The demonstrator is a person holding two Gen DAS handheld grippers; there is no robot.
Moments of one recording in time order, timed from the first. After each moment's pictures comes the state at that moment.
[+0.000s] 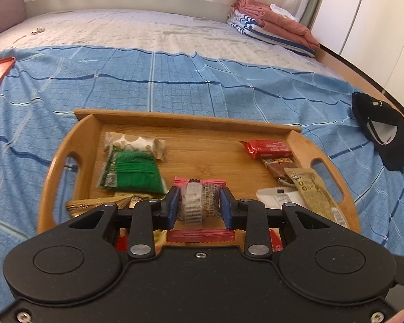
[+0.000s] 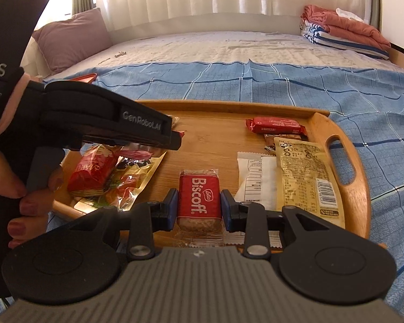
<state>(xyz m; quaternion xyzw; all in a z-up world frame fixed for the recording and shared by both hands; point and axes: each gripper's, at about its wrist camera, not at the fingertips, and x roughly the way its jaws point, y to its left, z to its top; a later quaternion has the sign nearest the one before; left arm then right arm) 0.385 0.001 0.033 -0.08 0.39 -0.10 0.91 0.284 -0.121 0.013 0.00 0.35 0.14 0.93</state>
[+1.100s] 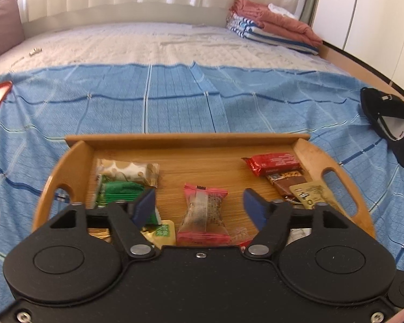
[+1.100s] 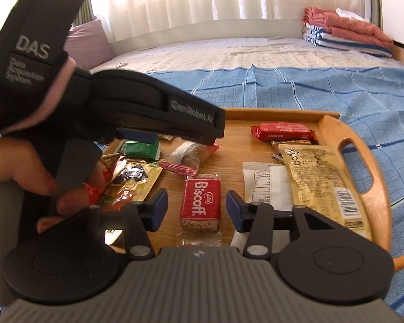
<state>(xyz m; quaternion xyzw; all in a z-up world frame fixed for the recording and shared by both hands) 0.402 -0.021 0.041 -0.03 0.37 -0.08 0.93 0.297 -0.122 0.003 0.02 0.33 0.15 0.93</state>
